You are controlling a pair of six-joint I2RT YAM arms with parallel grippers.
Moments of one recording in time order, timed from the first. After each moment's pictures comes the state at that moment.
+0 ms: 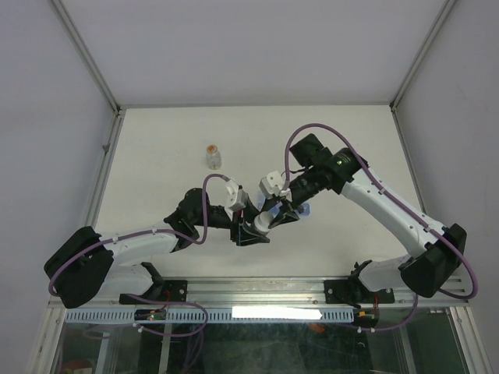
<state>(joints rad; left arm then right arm) -0.84 1.24 0.46 0.79 0.84 -0.19 0.71 1.35 1.35 -1.13 -1.01 -1.15</state>
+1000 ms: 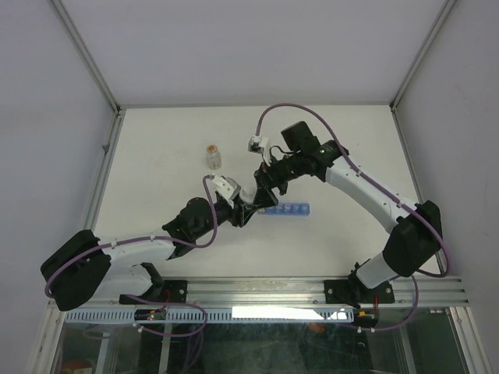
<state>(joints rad) -0.89 1.21 0.38 0.71 0.03 -0.13 0.66 1.52 1.33 -0.73 -0.78 -0.23</state>
